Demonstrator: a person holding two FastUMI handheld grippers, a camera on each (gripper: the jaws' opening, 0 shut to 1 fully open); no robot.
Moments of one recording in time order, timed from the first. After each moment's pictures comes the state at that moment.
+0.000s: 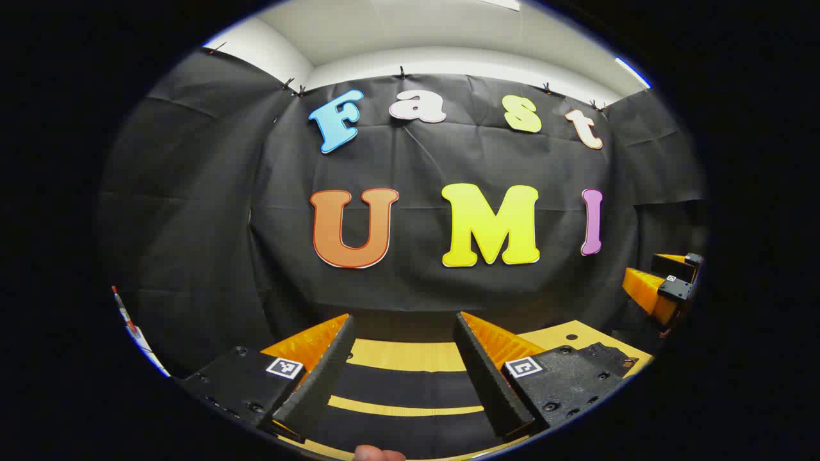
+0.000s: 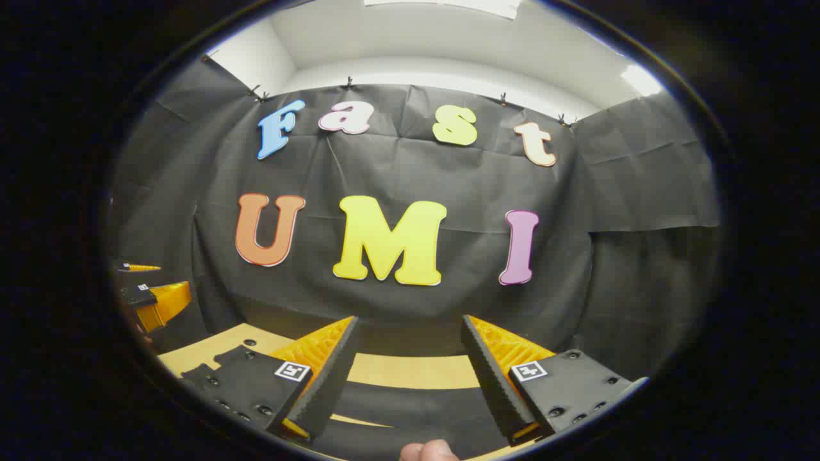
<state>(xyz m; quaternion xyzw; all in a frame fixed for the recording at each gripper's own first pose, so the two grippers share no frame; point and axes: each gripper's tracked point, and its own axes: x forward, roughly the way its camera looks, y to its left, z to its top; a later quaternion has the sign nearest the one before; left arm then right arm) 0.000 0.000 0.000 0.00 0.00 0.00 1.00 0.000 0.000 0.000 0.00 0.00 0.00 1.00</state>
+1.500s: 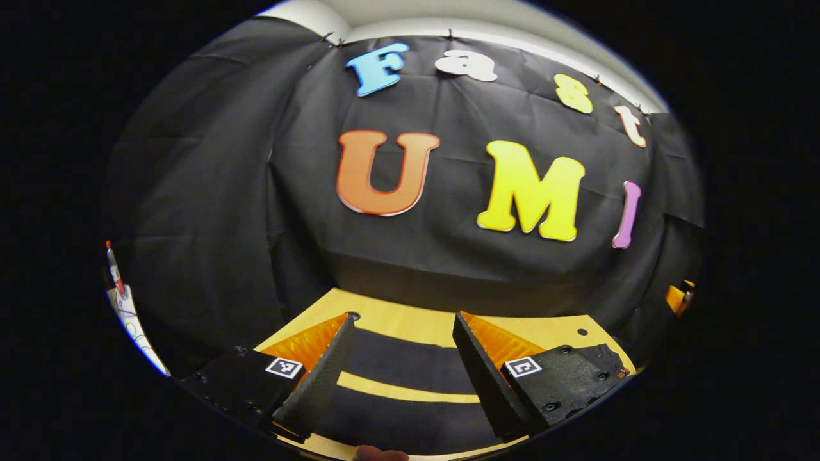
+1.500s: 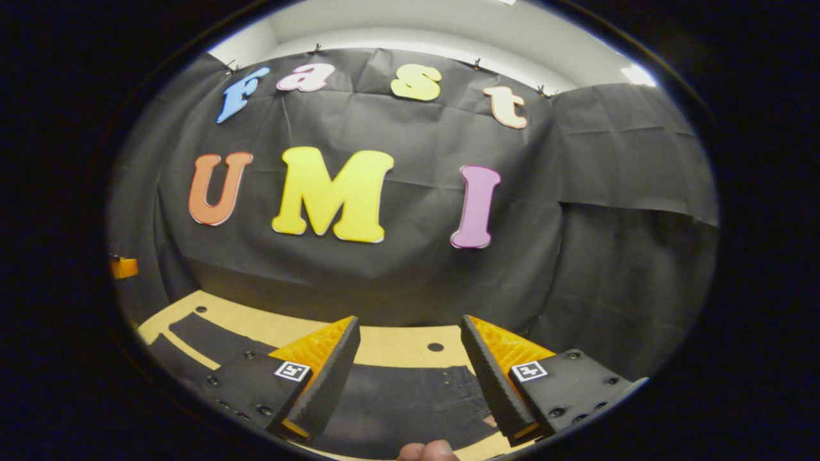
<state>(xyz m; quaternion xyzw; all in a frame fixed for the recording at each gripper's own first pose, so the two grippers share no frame) 0.031 0.064 -0.093 -0.09 0.13 0.07 0.98 0.043 -0.158 -0.077 -0.01 0.10 -0.07 0.99</state>
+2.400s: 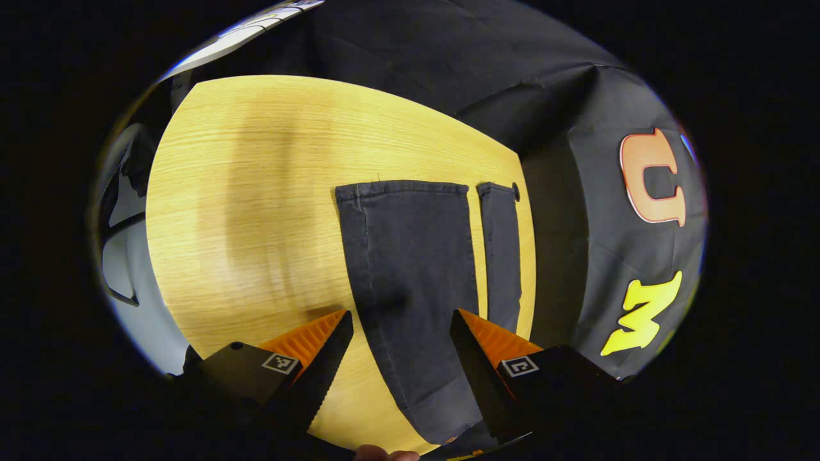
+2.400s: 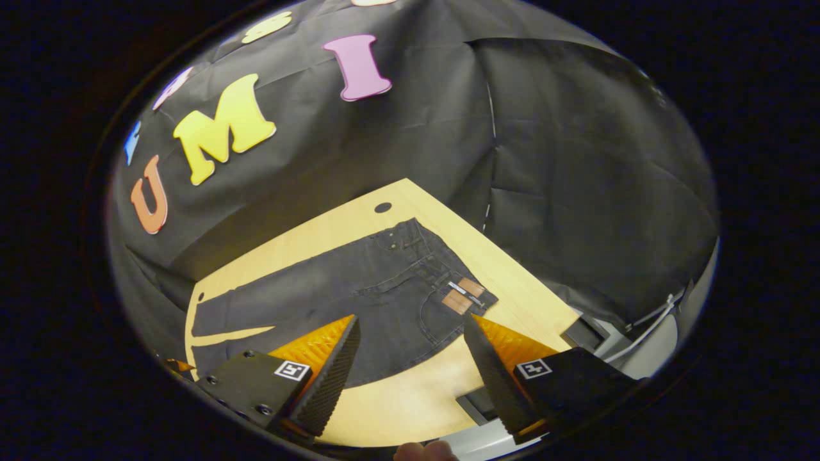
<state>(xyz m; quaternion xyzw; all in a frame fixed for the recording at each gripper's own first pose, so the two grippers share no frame) -0.081 0.092 -0.304 -0.58 0.35 0.24 0.70 -0.027 -0.257 -0.253 0.21 0.37 -0.14 0.89</state>
